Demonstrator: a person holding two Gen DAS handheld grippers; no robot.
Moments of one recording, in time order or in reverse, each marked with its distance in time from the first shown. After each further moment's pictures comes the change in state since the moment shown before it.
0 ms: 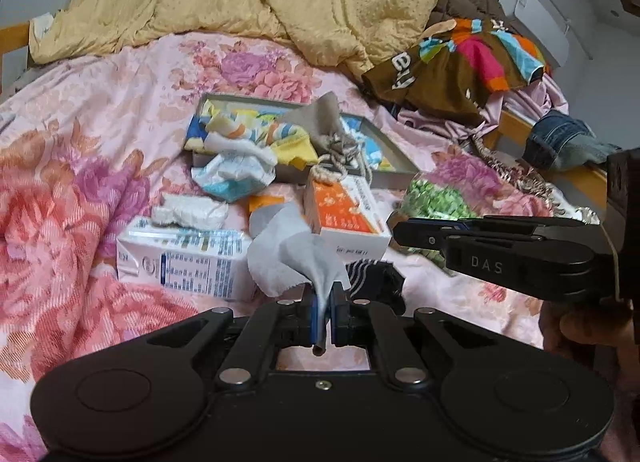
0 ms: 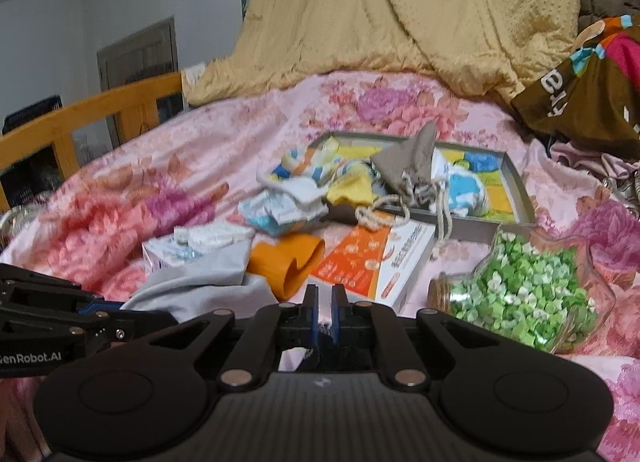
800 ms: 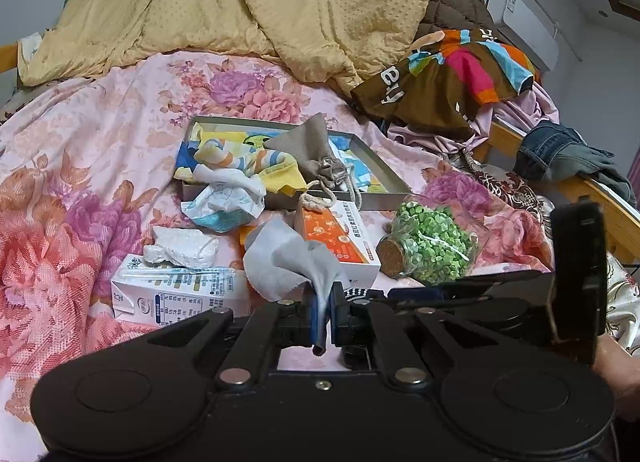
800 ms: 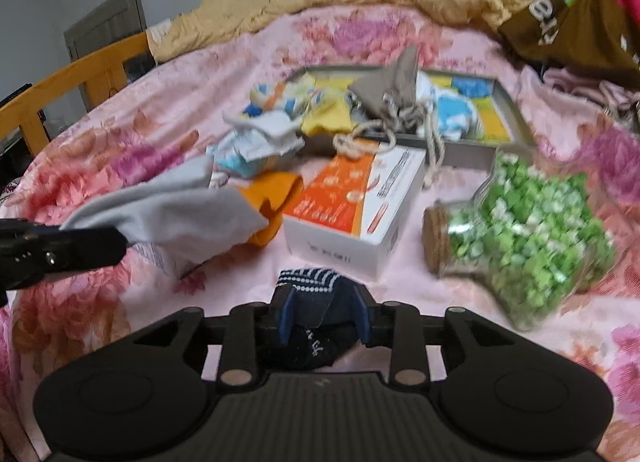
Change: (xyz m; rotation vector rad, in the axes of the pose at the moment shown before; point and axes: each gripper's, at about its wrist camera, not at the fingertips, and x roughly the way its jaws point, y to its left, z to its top) left arm 0.001 -0.004 0.020 0.025 -0.027 -0.016; right arm 0.040 -0.013 -0.017 0.093 0.205 -0.022
